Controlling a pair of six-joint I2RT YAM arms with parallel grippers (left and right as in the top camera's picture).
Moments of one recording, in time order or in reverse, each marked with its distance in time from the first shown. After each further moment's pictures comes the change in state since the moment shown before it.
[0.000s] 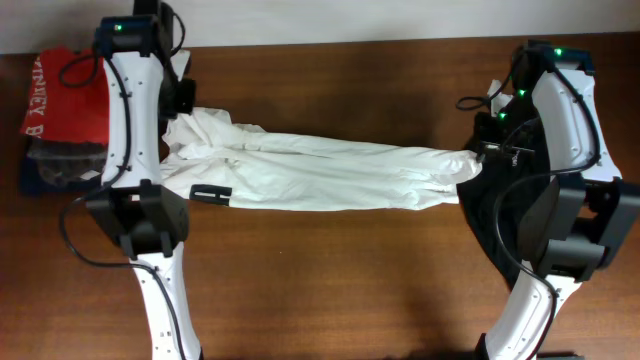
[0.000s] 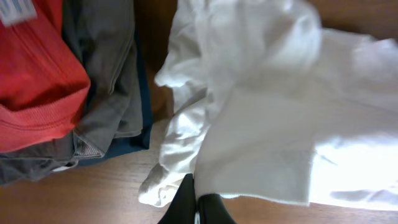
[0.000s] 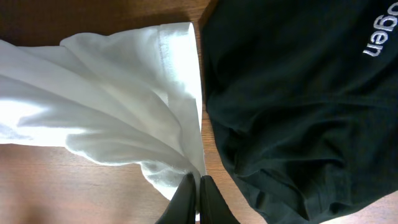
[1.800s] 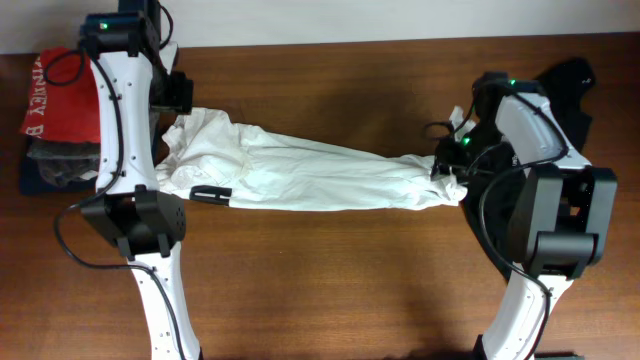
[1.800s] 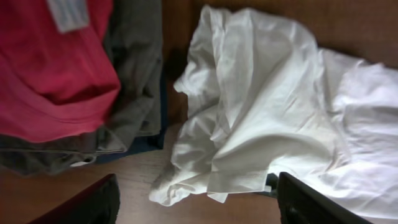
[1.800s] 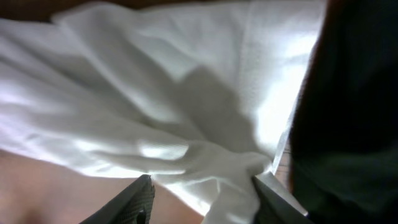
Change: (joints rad) left arm 0.018 0.000 0.096 -0.026 -0.003 -0.023; right arm 0.082 0.000 -0.312 0.272 -0.121 0.009
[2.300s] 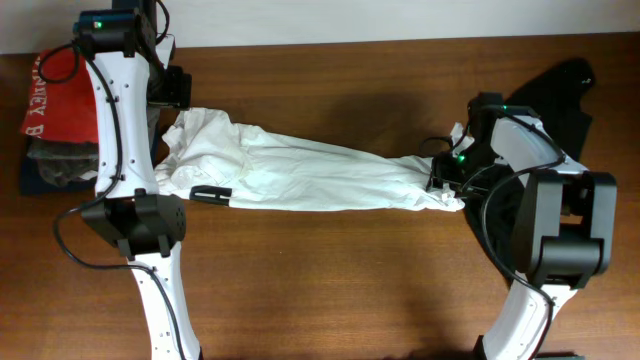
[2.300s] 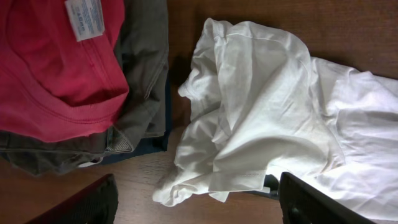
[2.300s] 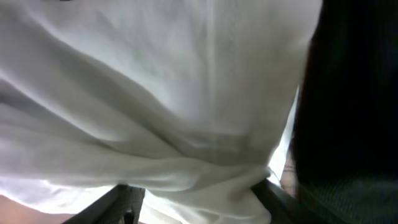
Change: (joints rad) left arm 0.000 0.000 0.053 -0.016 0.000 0.000; right arm 0.000 -0.056 -0.212 0.219 0.022 0.090
